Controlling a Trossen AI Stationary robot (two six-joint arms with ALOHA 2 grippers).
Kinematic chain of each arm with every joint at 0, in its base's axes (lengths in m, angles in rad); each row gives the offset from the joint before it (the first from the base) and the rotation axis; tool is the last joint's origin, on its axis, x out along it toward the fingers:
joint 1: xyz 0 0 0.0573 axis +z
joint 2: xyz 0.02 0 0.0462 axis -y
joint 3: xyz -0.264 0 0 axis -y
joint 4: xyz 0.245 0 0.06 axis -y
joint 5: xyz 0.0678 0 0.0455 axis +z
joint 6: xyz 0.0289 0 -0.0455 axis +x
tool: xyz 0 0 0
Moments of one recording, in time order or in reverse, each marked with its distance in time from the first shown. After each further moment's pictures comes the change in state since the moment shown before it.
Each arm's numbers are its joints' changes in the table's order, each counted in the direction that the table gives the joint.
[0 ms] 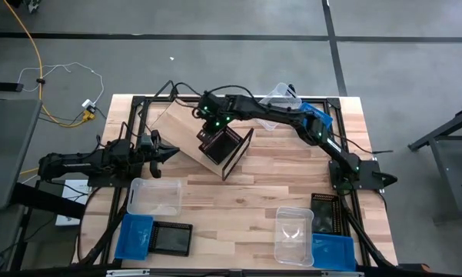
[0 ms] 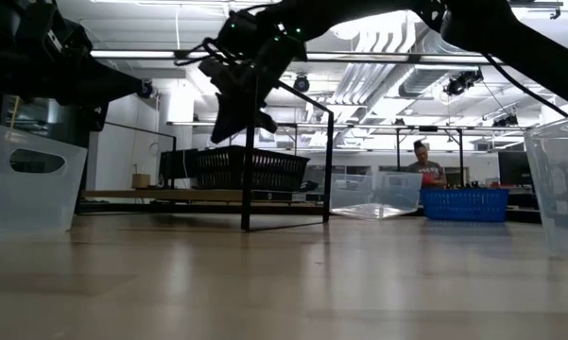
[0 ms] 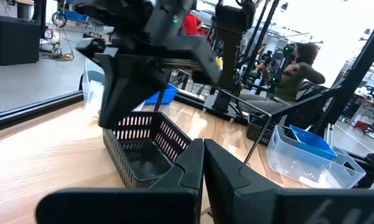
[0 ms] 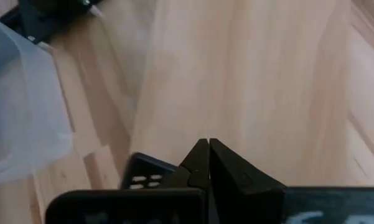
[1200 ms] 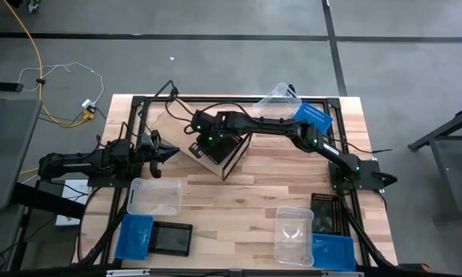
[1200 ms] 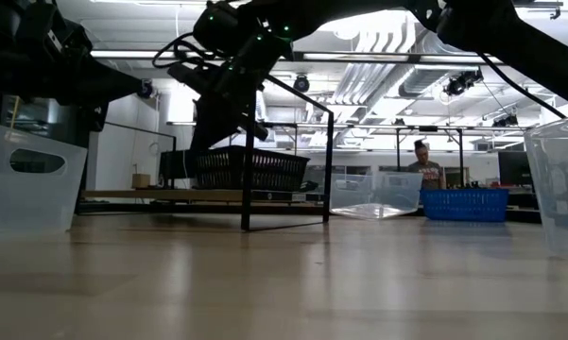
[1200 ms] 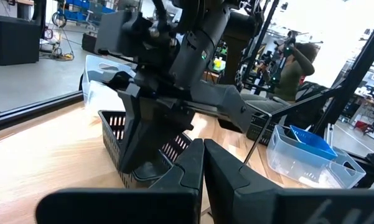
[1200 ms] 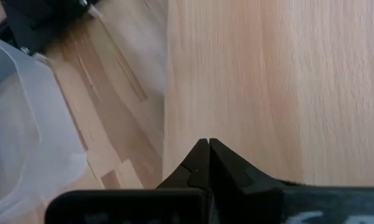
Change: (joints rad) left arm 0.000 0.000 0.000 0.000 0.000 0.000; right arm 0.098 -0.055 0.000 0.045 -0.125 0.176
